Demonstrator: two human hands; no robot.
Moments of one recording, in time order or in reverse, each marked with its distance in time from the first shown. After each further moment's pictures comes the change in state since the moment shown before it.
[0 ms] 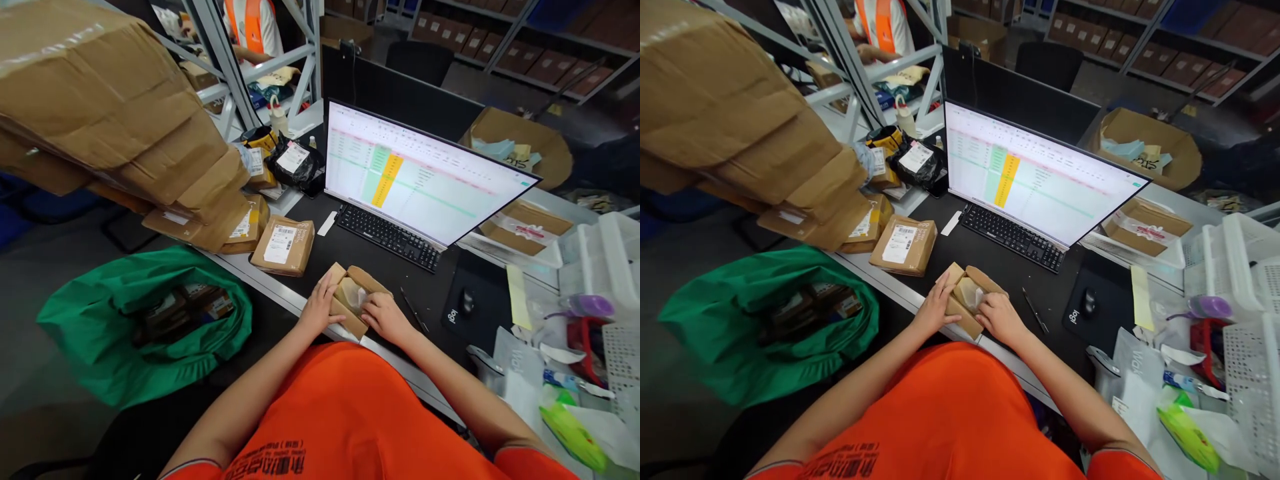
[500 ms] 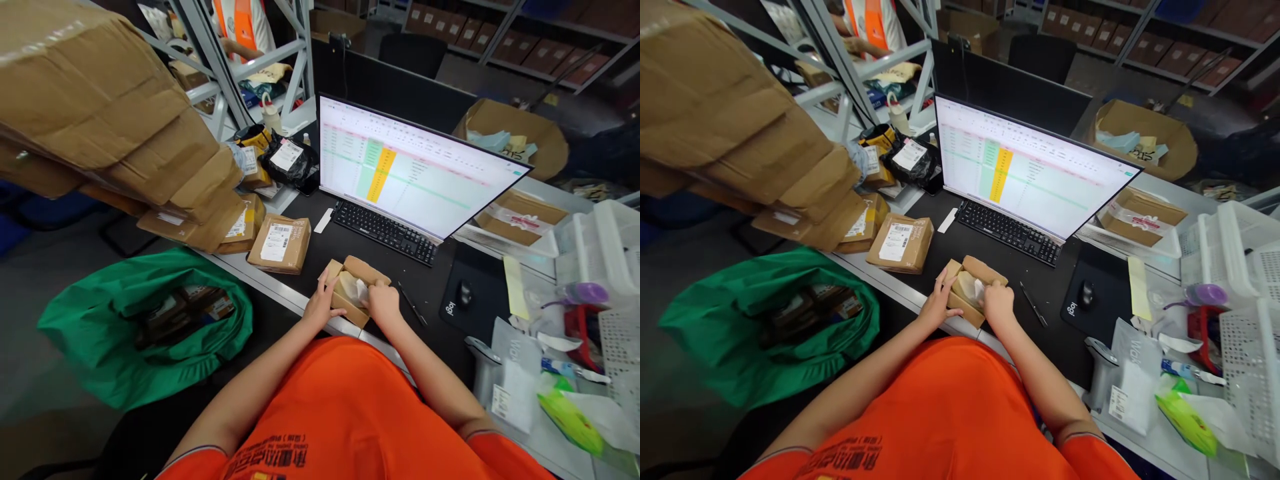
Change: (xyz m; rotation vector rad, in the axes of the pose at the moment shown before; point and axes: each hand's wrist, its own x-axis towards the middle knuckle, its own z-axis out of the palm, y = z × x) left_hand 0.001 0.007 0.016 -0.129 -0.044 -0.128; right_hand 0.029 -0.009 0.008 -0.027 -0.020 0.607
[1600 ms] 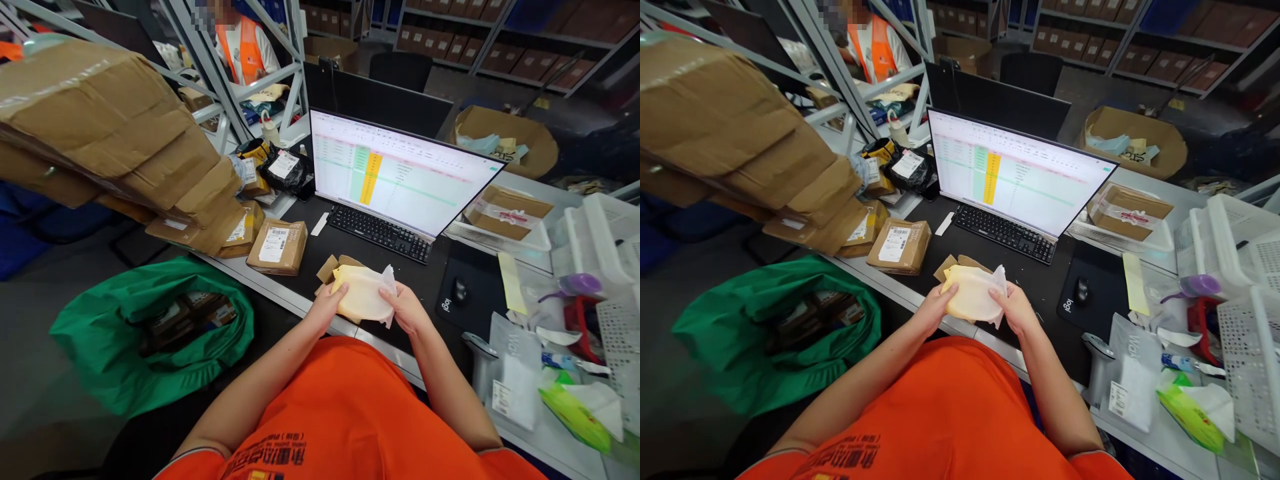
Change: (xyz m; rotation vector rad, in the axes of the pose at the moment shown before) left_hand -0.012 0.106 -0.054 -1.289 -0.075 -0.424; right_hand -0.057 0.030 -0.056 1.635 -0.154 0.202
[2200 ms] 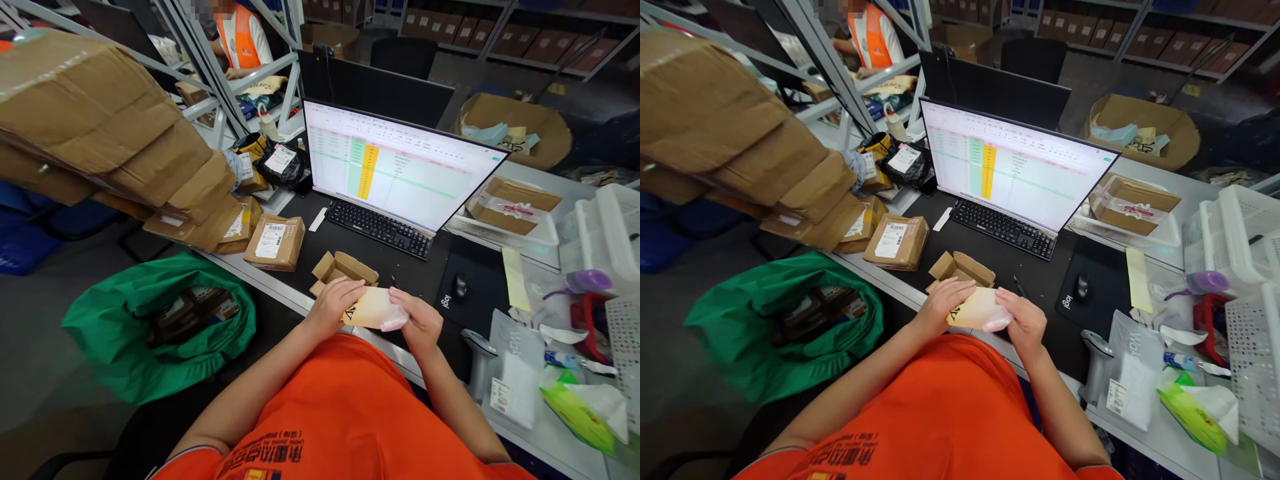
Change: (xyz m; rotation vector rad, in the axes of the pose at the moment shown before) left_hand -0.008 0.001 0.003 1.091 -0.290 1.051; right_hand -0.037 0.014 -0.037 -0.701 0.213 -1.077
